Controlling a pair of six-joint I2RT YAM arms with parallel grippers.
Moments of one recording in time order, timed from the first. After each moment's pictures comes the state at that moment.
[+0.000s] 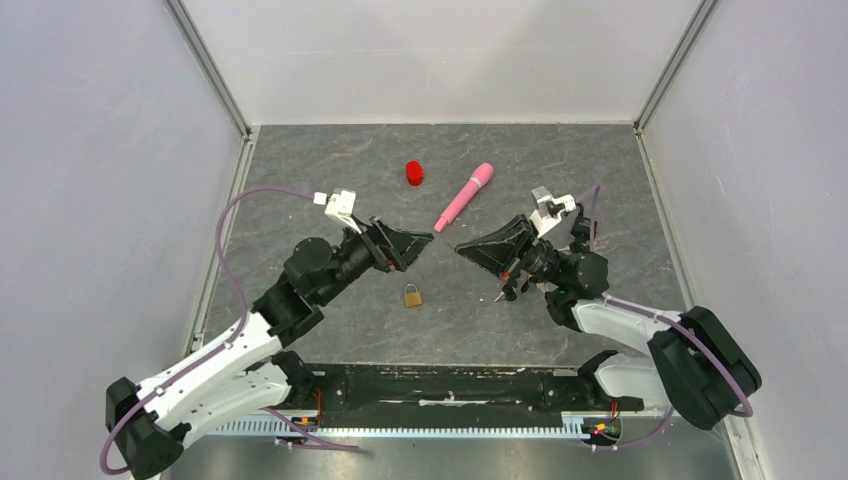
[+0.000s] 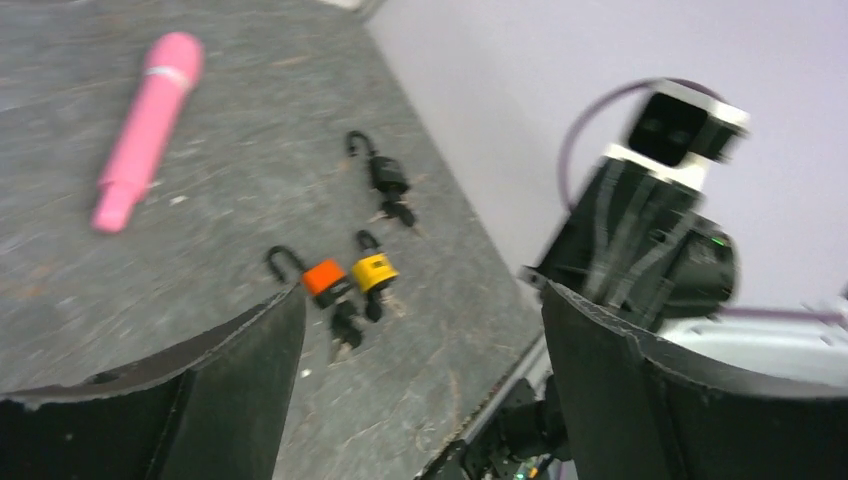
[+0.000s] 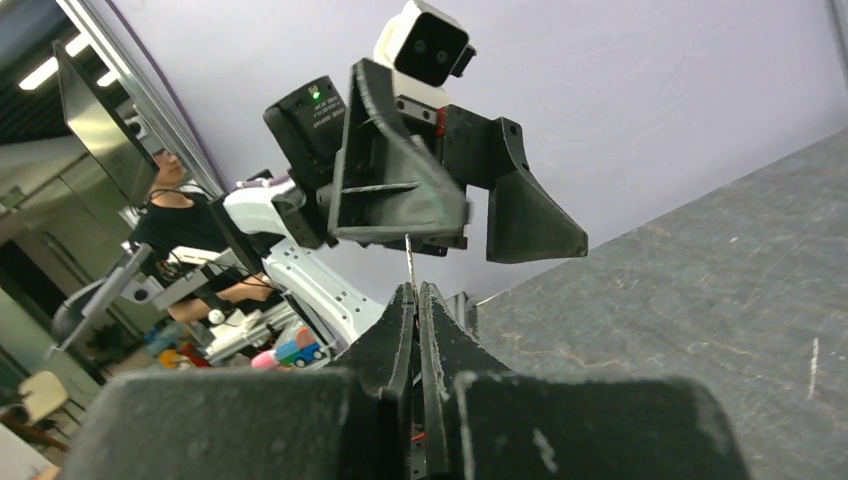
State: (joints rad) left arm -0.79 0.82 0.61 0.26 0.02 -0.75; right arm 0.56 1.25 0.38 1.50 -0.67 1.02
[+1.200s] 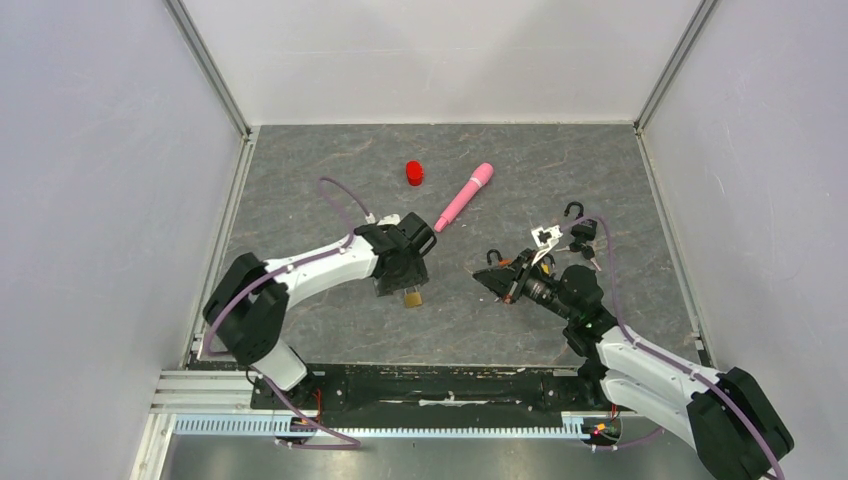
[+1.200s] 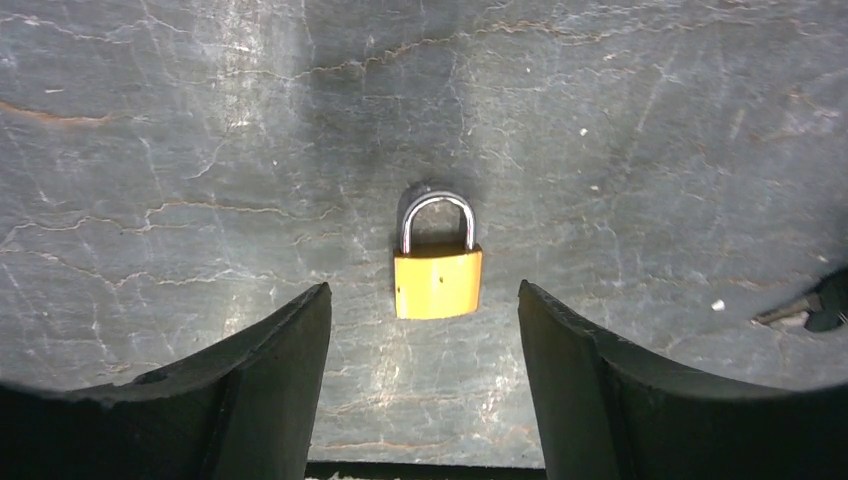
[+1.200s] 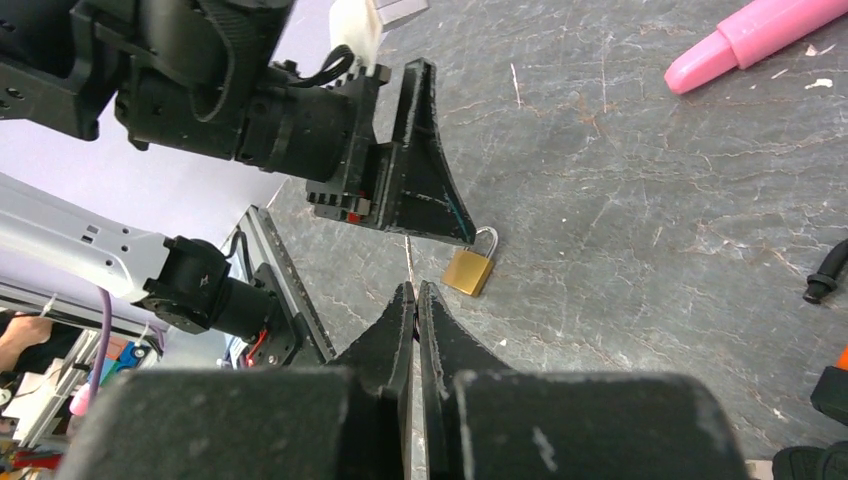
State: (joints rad) left arm -0.79 1.57 1.03 -0.72 -0.23 -1.04; right arm 0.56 0.89 0.17 0.68 -0.38 0.68
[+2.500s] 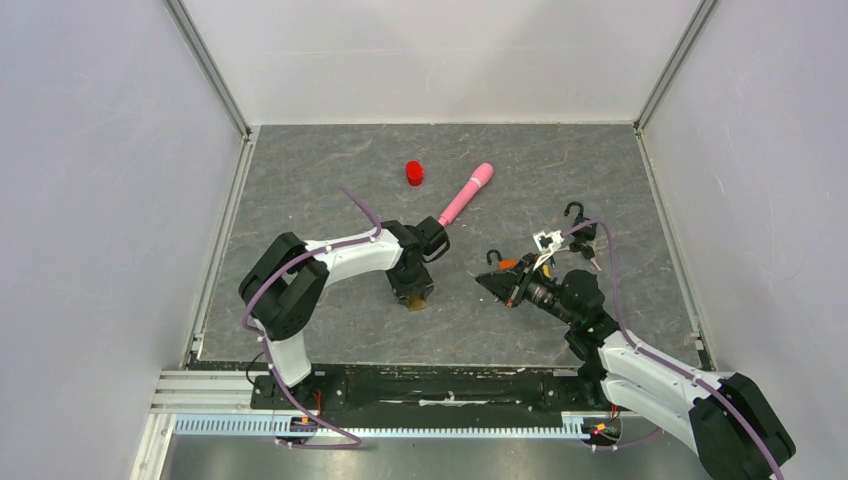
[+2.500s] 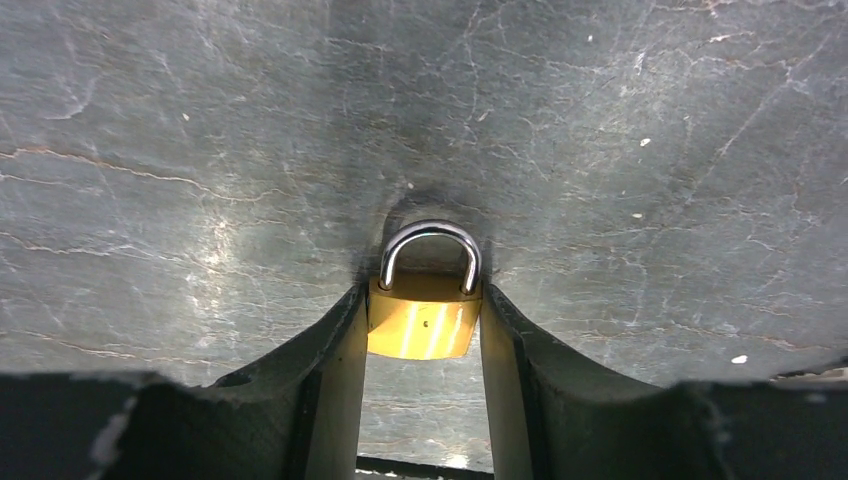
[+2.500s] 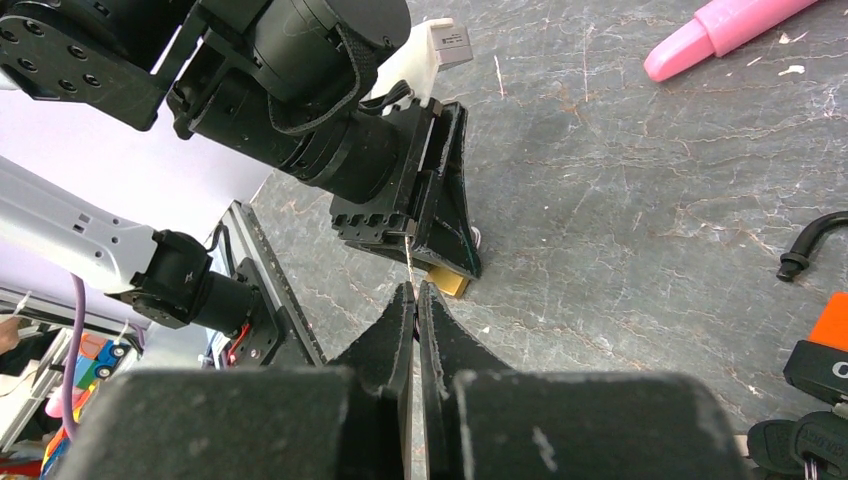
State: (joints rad) left arm -0.81 1.81 1.14 -0.80 -0.13 -1.19; right arm 0.56 0.85 0.13 0.66 -0.37 0.65
